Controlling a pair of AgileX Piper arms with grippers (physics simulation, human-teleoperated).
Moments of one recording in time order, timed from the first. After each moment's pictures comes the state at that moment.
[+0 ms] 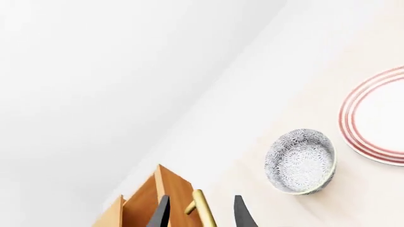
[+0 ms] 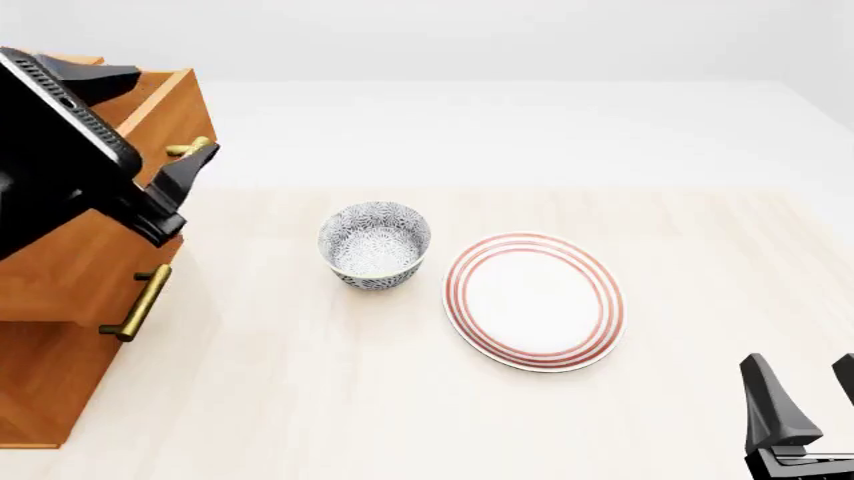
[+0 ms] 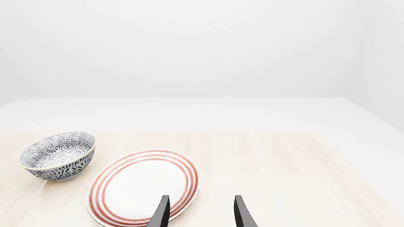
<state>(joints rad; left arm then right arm) -0.30 0.91 -0.86 0.14 0.75 0.00 0.00 0.00 0.00 0.00</state>
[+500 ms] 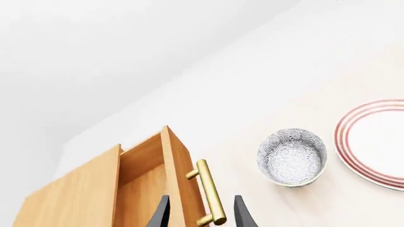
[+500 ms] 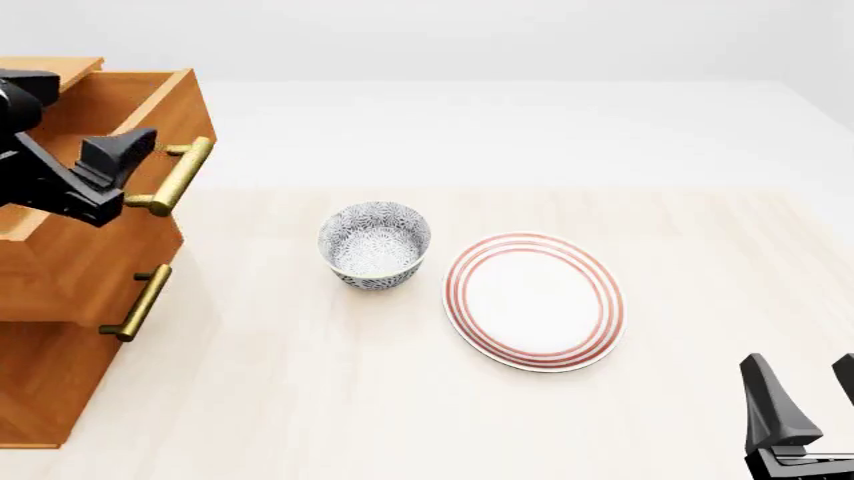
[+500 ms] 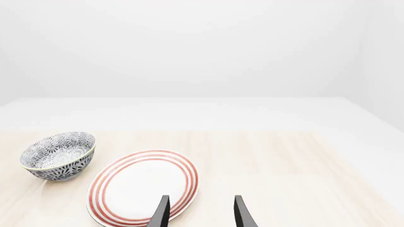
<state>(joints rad) -0.18 0.84 -0.94 0.36 0.47 0.00 0.00 0.00 0.00 0.00</state>
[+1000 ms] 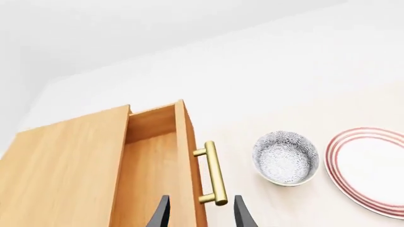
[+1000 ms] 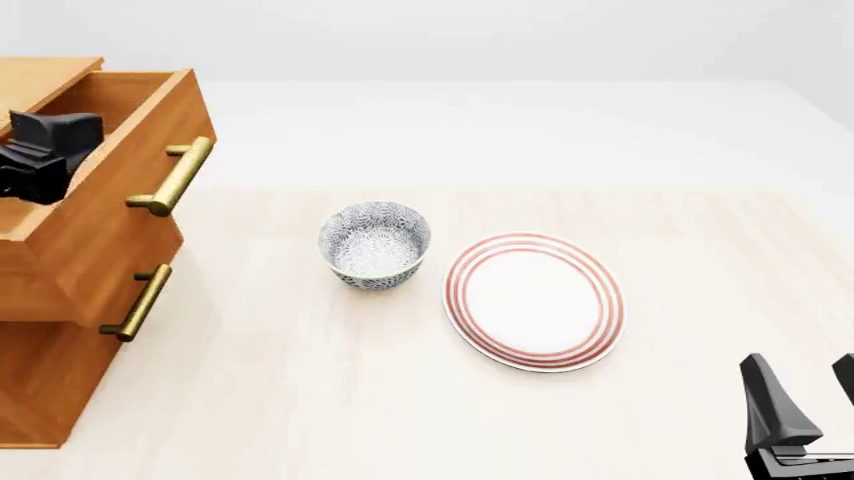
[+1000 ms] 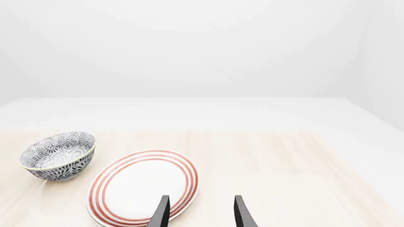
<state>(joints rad) -0.08 0.82 -1.02 0.54 0.22 0.00 0.00 0.00 0.00 0.00</state>
